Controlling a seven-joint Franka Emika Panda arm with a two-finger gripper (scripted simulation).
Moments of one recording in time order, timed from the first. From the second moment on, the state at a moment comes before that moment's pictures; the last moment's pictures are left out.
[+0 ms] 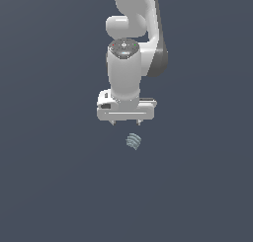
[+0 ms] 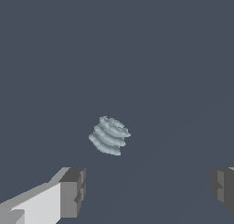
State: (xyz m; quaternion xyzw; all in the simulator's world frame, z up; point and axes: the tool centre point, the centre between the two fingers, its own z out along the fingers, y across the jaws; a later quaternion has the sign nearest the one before) arm 0.010 -0.002 0.191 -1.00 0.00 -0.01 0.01
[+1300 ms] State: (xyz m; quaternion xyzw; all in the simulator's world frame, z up) arm 0.008 0.028 0.112 -0.98 0.20 0.00 0.00
